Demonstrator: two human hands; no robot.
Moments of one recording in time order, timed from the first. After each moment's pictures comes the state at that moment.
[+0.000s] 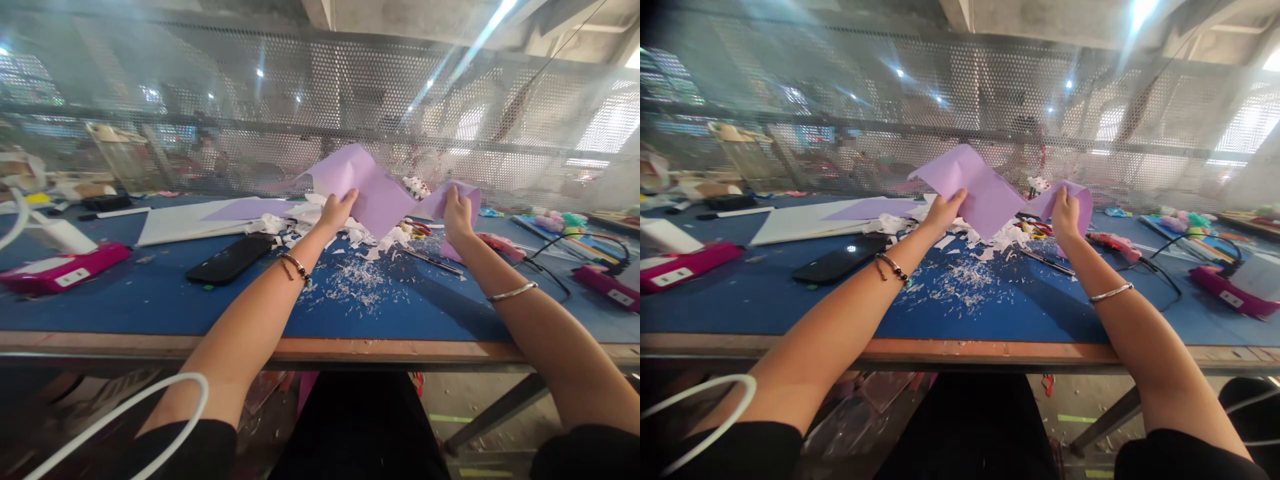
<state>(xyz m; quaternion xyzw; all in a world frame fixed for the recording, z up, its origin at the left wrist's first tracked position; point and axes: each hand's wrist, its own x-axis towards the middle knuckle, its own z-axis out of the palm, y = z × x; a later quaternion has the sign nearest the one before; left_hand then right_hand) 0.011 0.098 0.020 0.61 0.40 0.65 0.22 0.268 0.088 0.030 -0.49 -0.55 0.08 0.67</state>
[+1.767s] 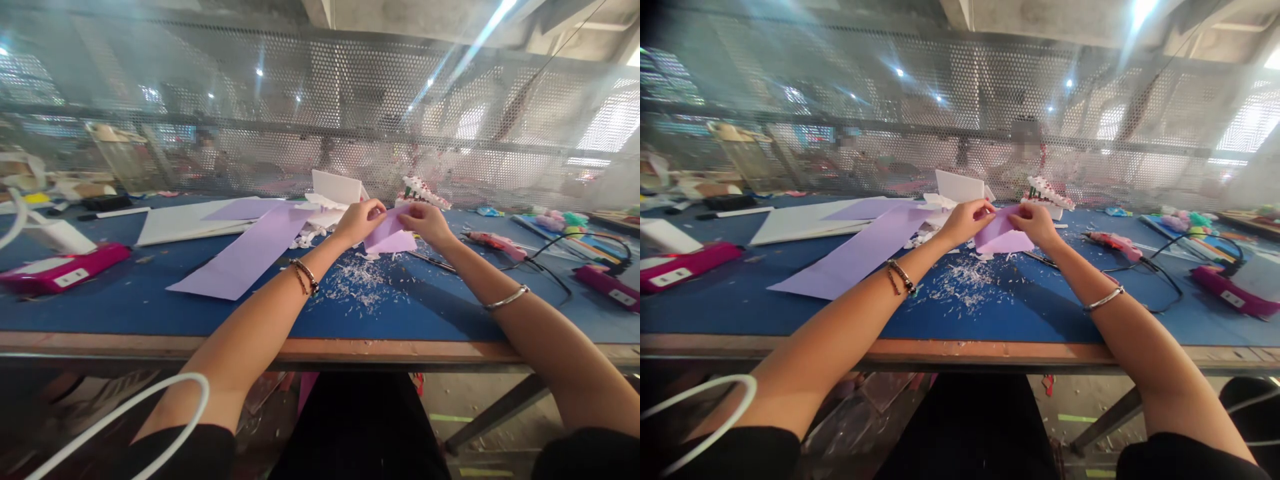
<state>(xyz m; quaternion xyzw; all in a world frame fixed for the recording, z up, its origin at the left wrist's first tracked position) 0.038 0.058 0.022 0.82 0.34 0.46 0.08 0.224 0.057 0.019 -0.42 -0.73 0.22 0.50</state>
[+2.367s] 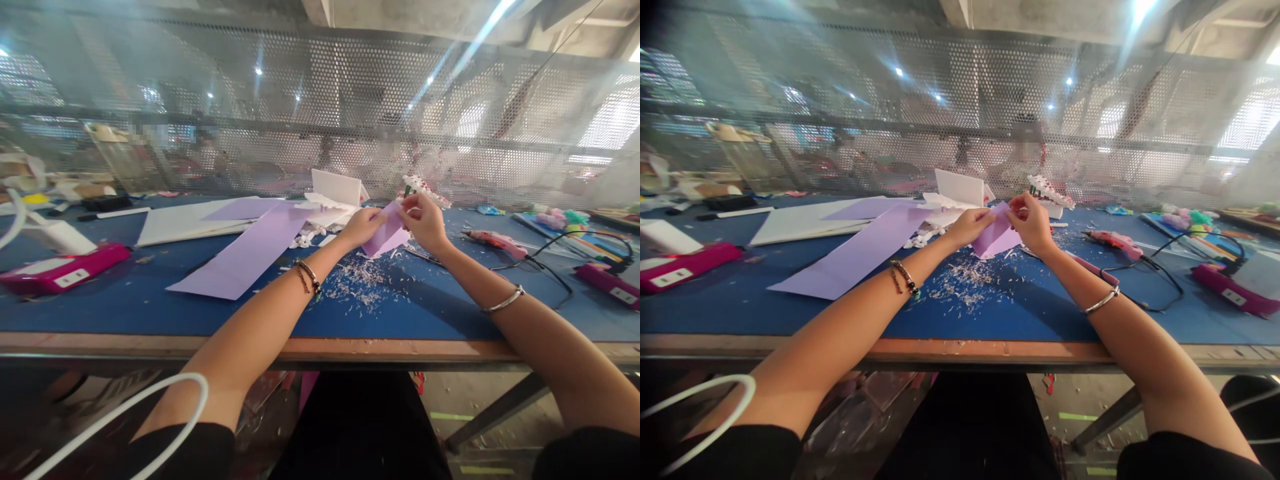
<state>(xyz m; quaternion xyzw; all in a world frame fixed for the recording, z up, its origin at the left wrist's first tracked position) 0.048 0.065 0.011 0.80 0.32 0.46 0.21 0.213 0.046 0.014 -0.39 -0.71 0.14 0.57</state>
